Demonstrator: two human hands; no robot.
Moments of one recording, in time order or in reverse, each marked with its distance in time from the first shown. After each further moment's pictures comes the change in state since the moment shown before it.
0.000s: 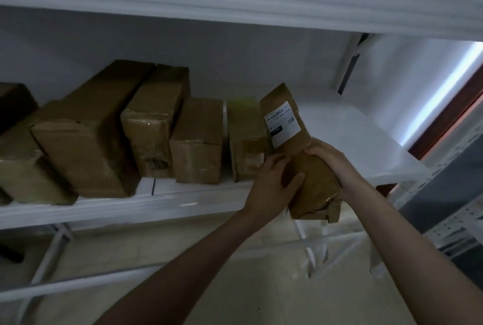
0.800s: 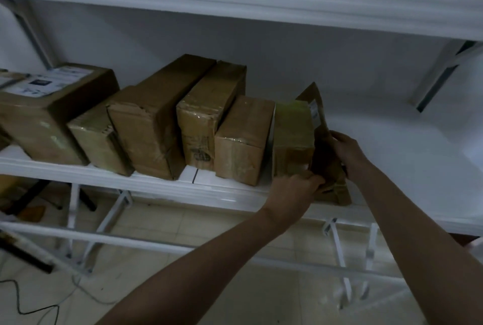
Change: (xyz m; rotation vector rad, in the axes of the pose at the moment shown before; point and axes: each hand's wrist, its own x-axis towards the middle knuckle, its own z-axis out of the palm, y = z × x) left_hand 0.009 -0.024 -0.014 0.578 0.222 0.244; right_hand 0.094 -0.013 0.056 -0.158 -0.007 0.041
